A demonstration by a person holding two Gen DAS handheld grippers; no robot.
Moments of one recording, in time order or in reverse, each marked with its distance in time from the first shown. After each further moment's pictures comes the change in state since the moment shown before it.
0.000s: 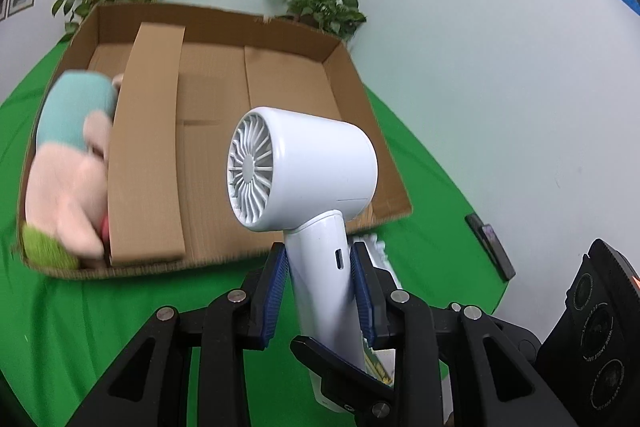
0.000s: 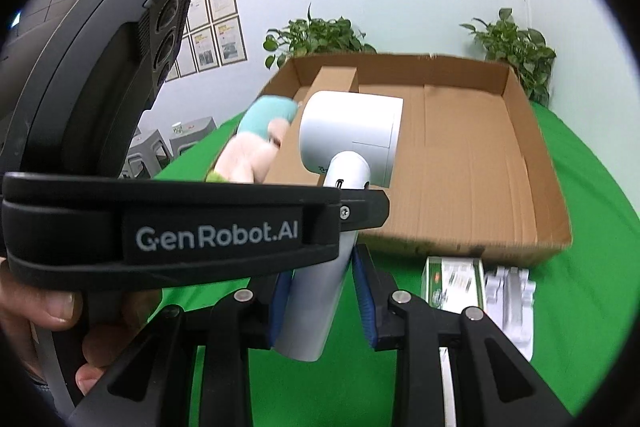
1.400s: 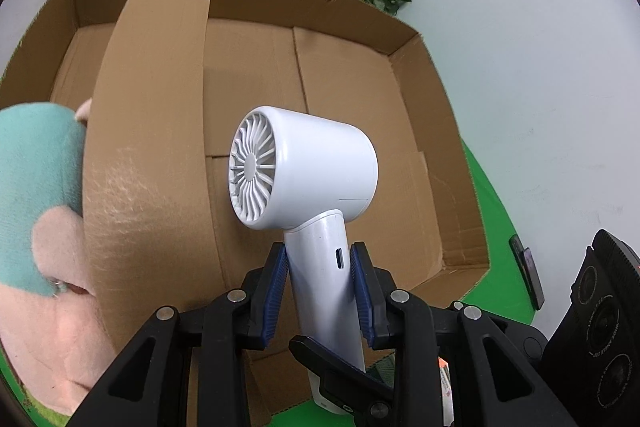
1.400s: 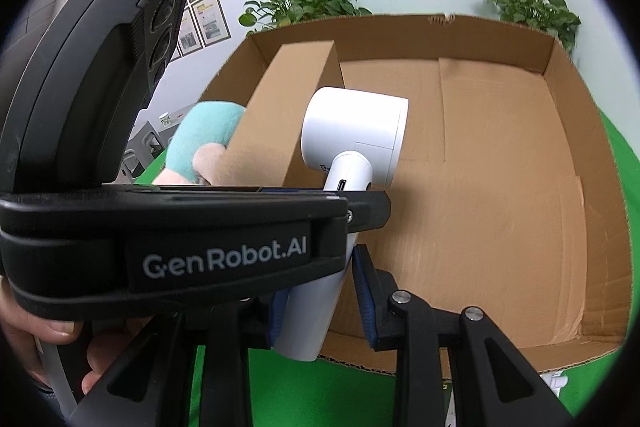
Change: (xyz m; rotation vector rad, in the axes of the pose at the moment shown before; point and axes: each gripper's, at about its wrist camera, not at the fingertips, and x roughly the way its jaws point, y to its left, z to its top) left arm 0.113 0.093 0.087 -0.061 0.134 0.050; right arm 0.107 -0.032 0.052 0.073 0.140 0.038
